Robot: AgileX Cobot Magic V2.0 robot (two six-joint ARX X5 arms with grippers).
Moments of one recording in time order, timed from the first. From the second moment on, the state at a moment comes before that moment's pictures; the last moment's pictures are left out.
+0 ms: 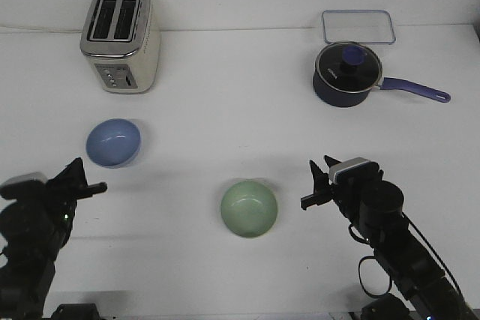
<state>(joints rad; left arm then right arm) 0.01 0.67 0.73 -0.23 -0.01 -0.29 0.41 0.75 0.63 -0.20 0.00 0.15</state>
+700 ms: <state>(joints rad) 0.14 1.49 1.18 -0.48 0.00 -0.19 0.41 0.69 0.55 -0.19 -0.02 0.18</state>
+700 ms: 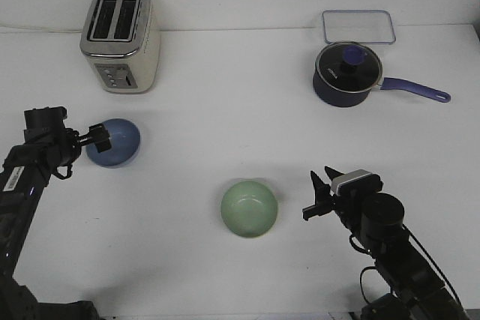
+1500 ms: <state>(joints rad) 0.15 1.66 1.21 -0.50 0.11 -0.12 0.41 0.69 0.55 -0.20 -0.02 0.18</state>
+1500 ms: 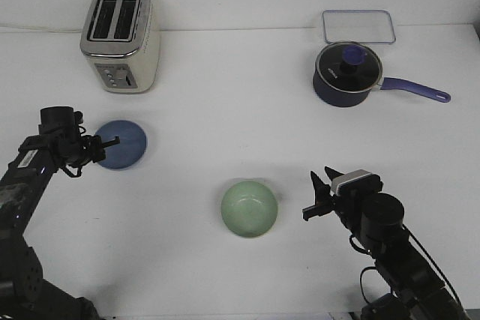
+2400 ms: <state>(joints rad) -0.62 1.46 1.30 -0.60 0.34 -0.14 0.41 0.69 0.55 -0.20 -0.03 0.21</state>
